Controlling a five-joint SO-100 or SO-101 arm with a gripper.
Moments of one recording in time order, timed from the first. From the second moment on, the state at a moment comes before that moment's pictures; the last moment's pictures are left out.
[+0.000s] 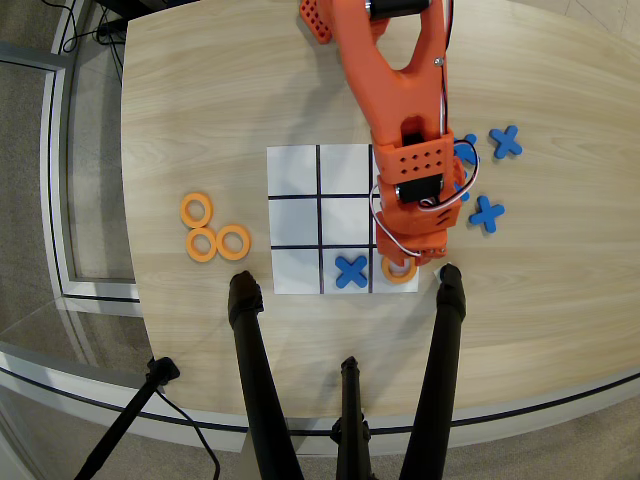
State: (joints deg) arm -14.3 78.5 113.8 13.3 -75.9
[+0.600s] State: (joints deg) arm -8.2 130.3 141.0 34.2 -81.1
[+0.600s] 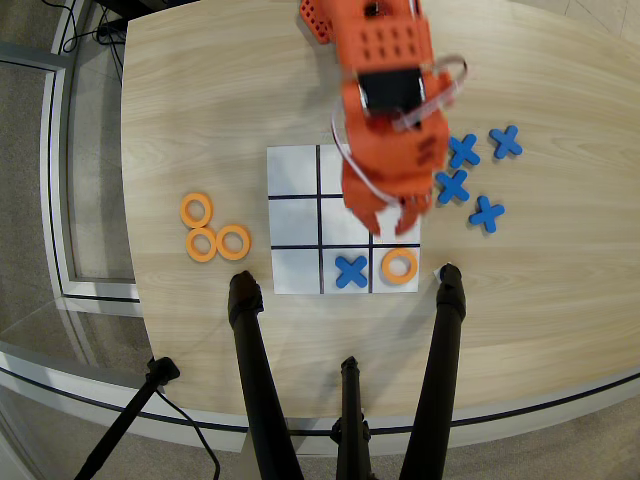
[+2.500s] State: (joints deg) arm 86.4 193.4 180.4 74.2 -86.2
